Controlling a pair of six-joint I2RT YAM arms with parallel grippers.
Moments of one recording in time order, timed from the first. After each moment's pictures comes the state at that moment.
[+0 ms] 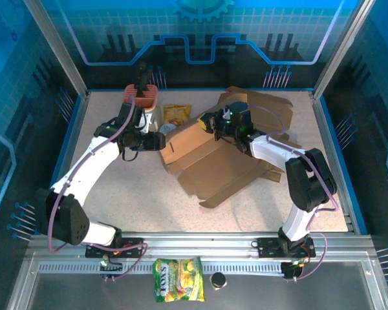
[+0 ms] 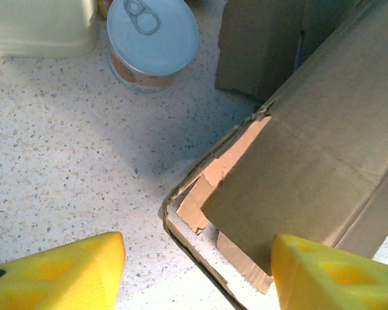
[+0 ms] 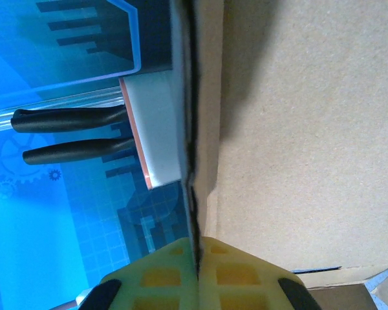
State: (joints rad) left arm -0.24 1.43 1.23 -0.81 0.22 -0.29; right arm 0.44 1.76 1.14 0.29 -0.46 1.54
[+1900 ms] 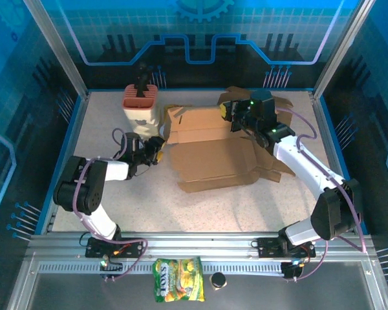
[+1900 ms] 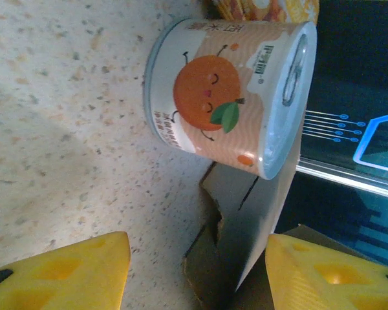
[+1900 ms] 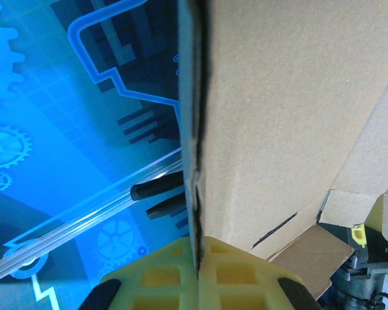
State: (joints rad) left arm -0.13 1.69 0.63 0.50 0.44 -1.34; right arm 0.38 1.45 1.22 -0.13 -0.24 1.86
